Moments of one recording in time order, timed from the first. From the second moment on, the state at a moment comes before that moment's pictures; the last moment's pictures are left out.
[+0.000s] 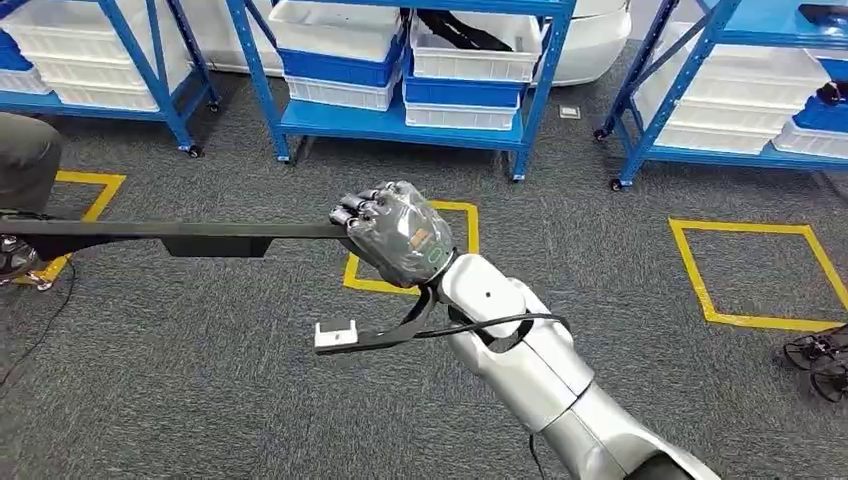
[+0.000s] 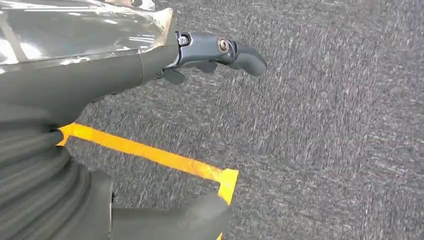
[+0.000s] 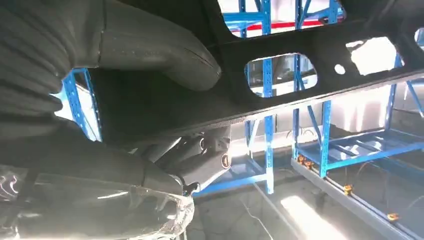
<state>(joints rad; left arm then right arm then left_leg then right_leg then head) -0.12 -0.07 0.99 -0.22 -0.68 0.32 -0.53 -0.72 0.11 0.79 -1.22 1.22 -0.32 -0.22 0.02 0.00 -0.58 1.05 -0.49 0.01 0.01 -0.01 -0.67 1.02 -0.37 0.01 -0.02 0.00</state>
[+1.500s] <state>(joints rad) -0.10 -0.07 1.01 -0.22 -0.67 0.35 -0.52 -0.72 0.16 0.80 -1.20 1.28 -0.32 -0.21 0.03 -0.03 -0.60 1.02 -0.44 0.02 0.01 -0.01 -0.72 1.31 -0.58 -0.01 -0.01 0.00</state>
